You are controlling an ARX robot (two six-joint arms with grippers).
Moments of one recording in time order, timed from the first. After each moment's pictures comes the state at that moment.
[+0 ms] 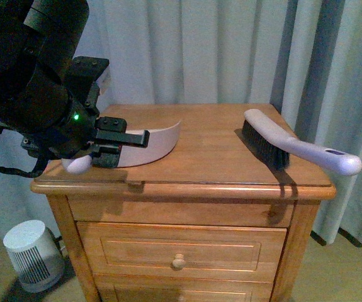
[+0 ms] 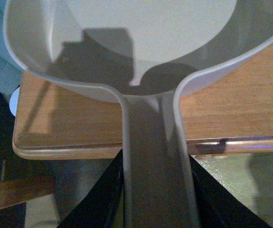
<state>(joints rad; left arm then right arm) -0.34 1.86 1.27 -0.16 -0.17 -0.04 0.00 0.00 0.02 0.00 0.00 0.00</state>
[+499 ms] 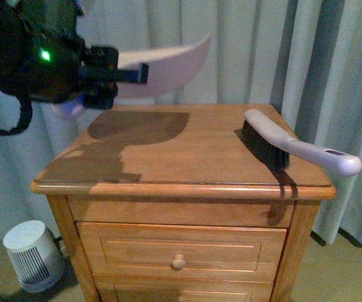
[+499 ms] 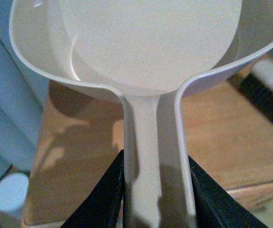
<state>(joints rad) -0.35 1.62 1.07 0.25 -0.06 0.05 0.00 0.00 0.02 0.00 0.00 0.00</state>
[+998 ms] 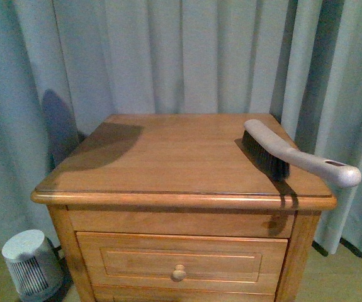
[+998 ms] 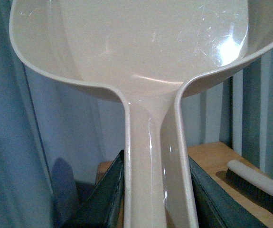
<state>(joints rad) -0.32 0.94 0.51 0.71 0.00 0.18 0.00 0.00 0.02 0.00 0.00 0.00</state>
